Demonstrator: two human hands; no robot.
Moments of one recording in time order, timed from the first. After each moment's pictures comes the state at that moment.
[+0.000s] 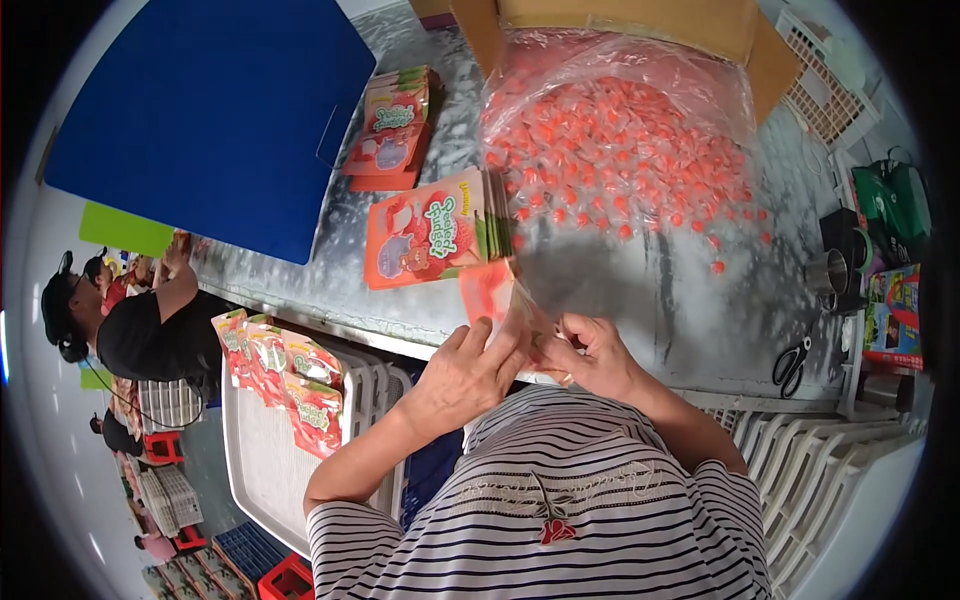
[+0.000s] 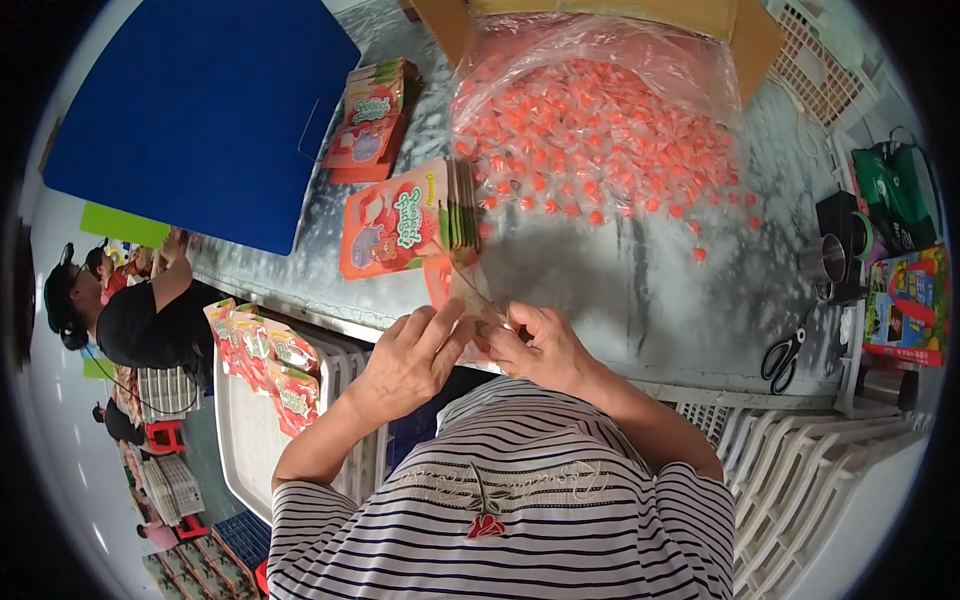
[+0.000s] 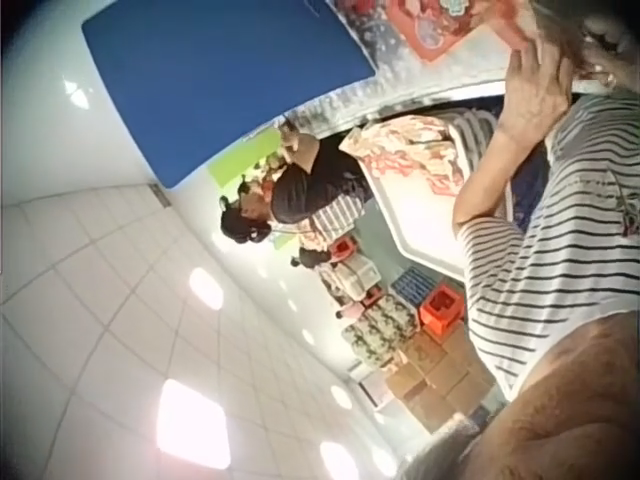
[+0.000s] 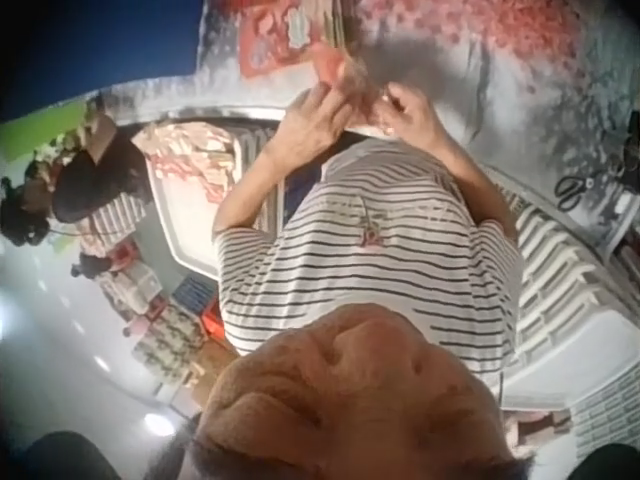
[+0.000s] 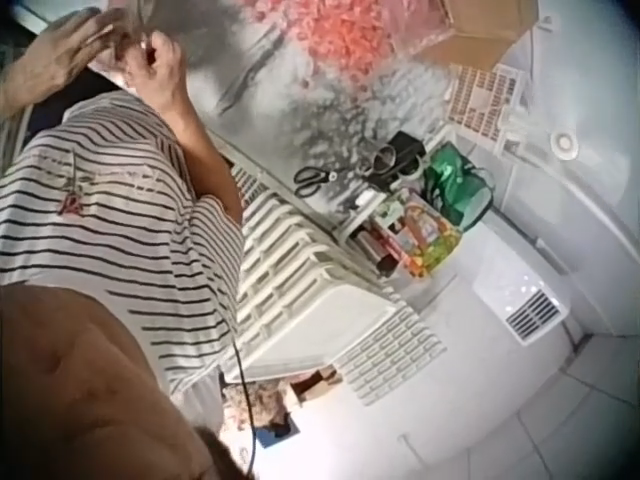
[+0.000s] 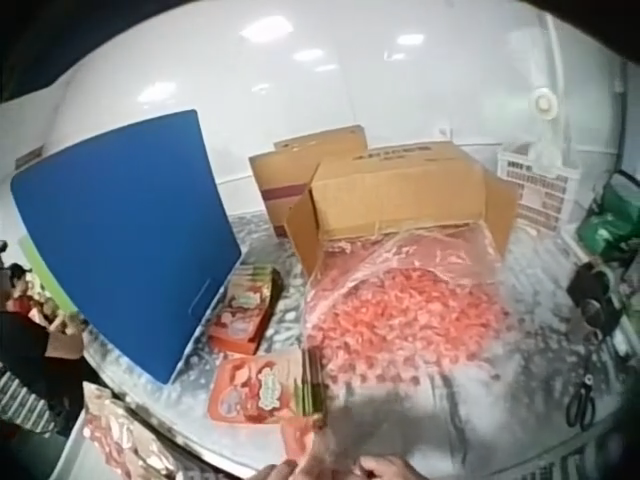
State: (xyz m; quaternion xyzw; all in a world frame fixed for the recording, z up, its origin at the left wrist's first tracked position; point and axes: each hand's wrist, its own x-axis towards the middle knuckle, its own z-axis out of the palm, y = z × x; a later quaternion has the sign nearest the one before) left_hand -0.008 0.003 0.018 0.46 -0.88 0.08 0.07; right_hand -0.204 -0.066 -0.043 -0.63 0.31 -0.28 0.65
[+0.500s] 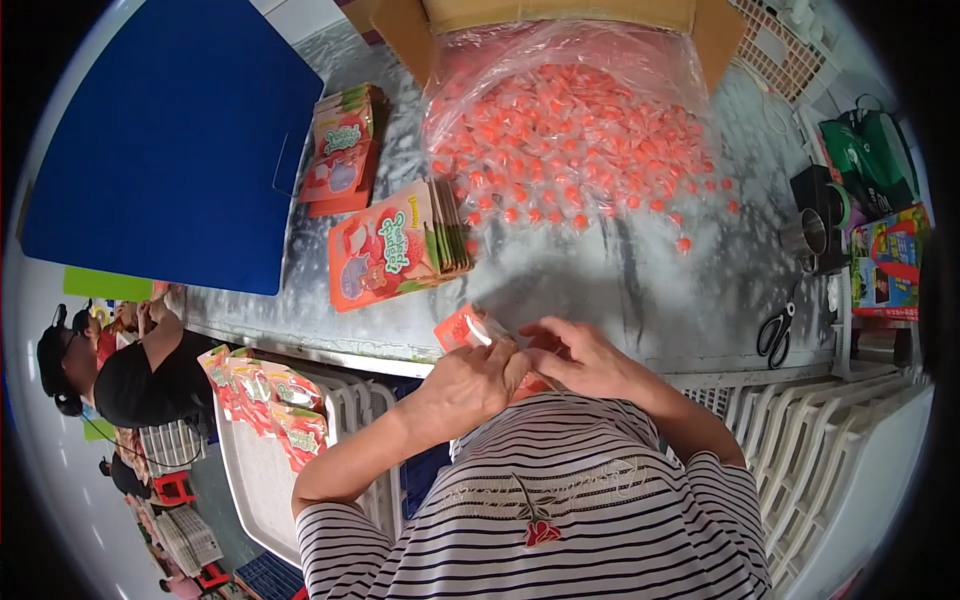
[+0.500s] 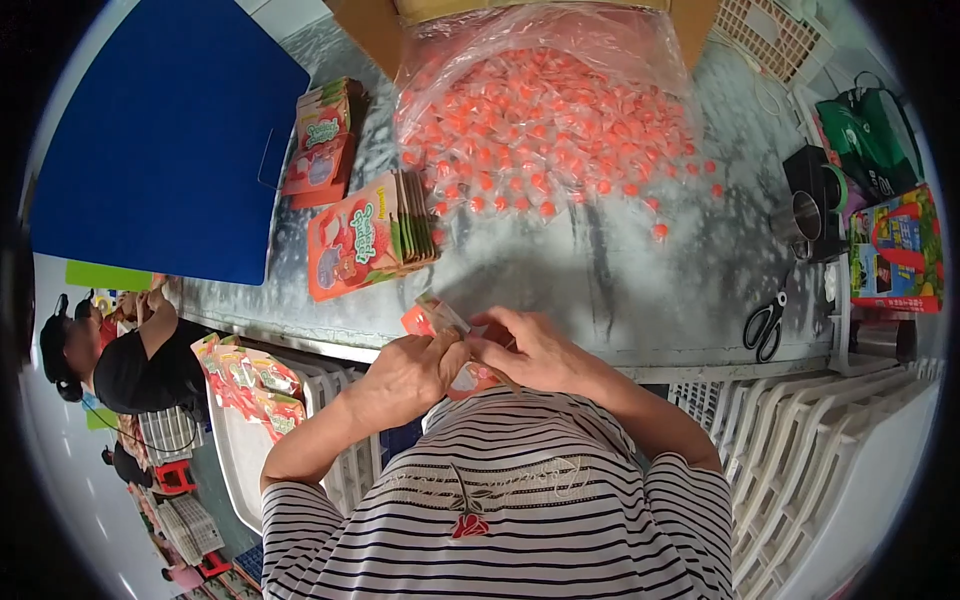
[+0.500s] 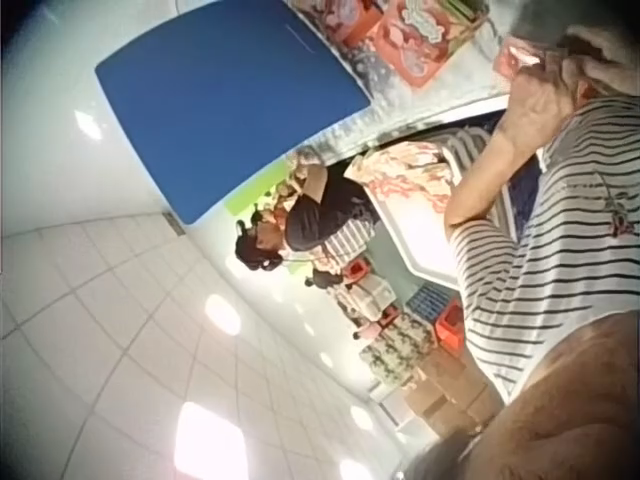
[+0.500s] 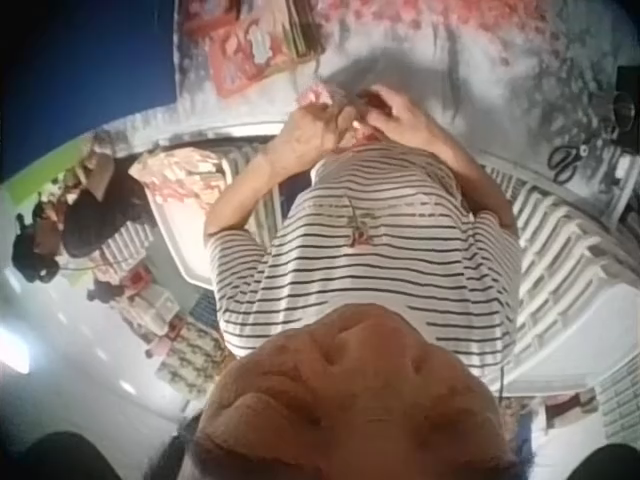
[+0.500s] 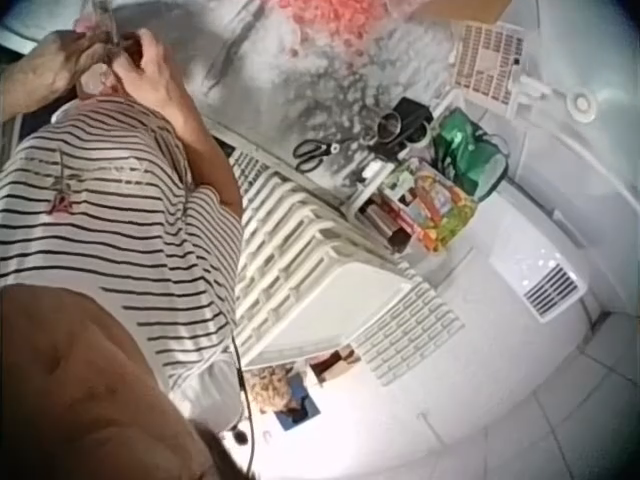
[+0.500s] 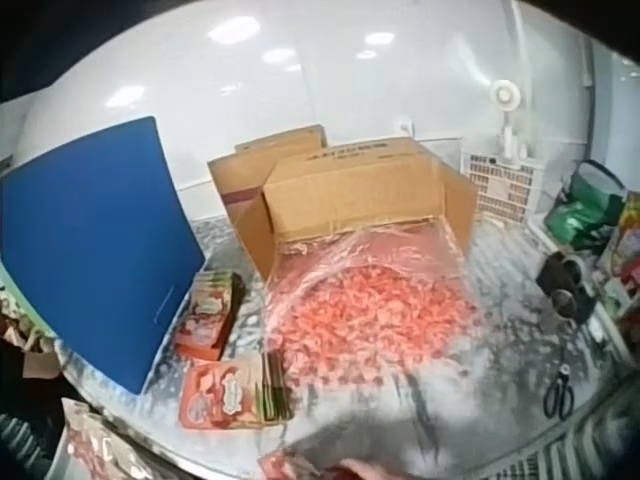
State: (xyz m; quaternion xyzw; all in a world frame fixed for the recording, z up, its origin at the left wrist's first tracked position) left_hand -0.038 -0.019 0.016 0.38 -0.92 -0.05 0.02; right_hand -0.238 -0.068 -0.043 -0.66 0.34 -0.20 0.64
